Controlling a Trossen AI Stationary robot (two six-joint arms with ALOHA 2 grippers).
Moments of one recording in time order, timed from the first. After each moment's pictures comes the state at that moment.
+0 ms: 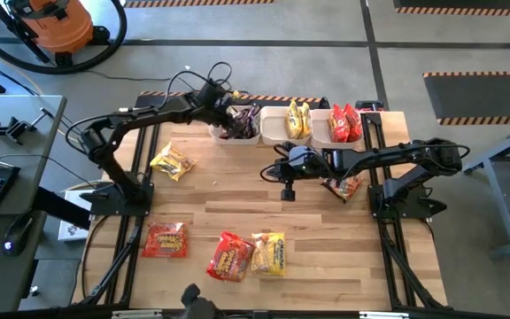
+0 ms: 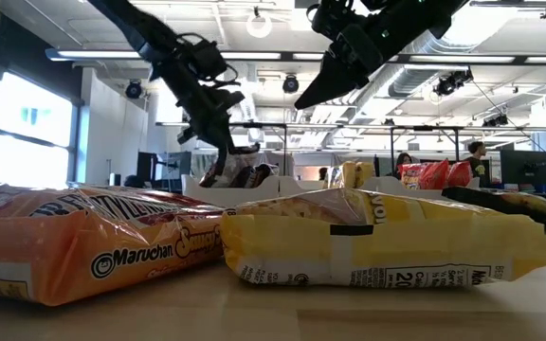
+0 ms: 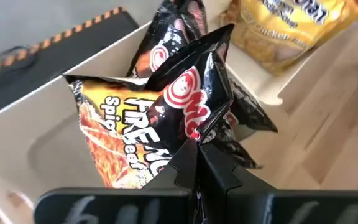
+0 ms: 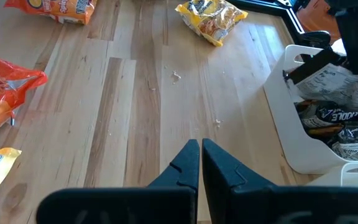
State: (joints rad) left arm 0.69 1.65 1.17 -0.36 0.12 -0.23; right arm -0.05 1.48 0.97 -0.09 0.10 -0.18
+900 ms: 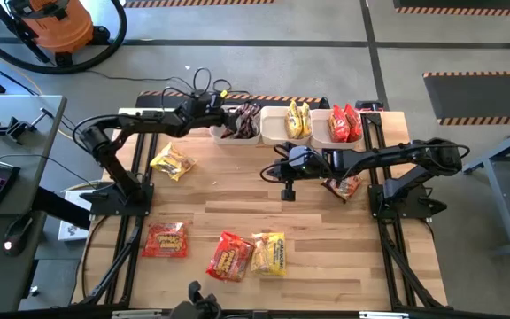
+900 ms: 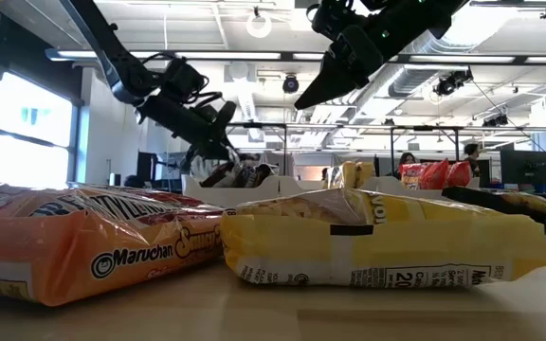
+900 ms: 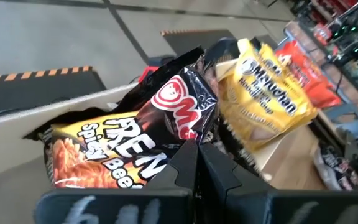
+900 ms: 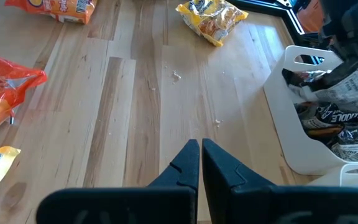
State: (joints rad) left arm 0.76 1.68 0.83 0.40 0.22 -0.50; right arm -0.05 1.48 0.97 -0.09 0.10 -0.19
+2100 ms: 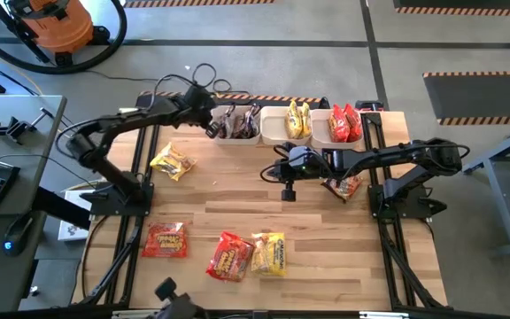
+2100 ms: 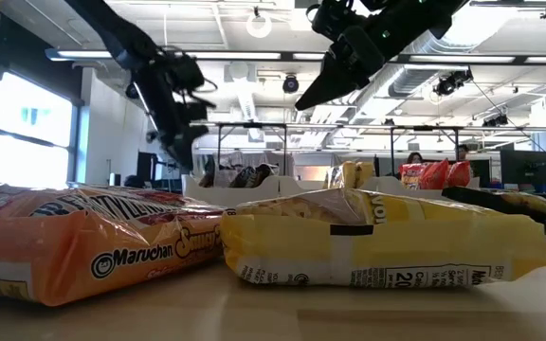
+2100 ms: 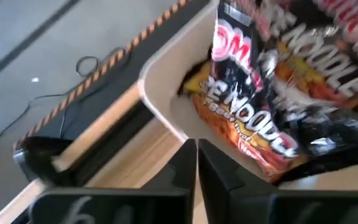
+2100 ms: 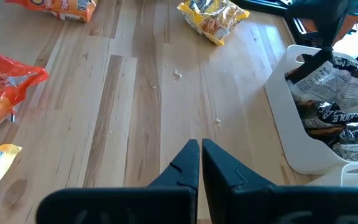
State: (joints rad) left arm 0.78 1.55 1.00 -0.39 -0.13 0.09; right arm -0.05 1.48 0.97 -0.10 0.09 -0.20
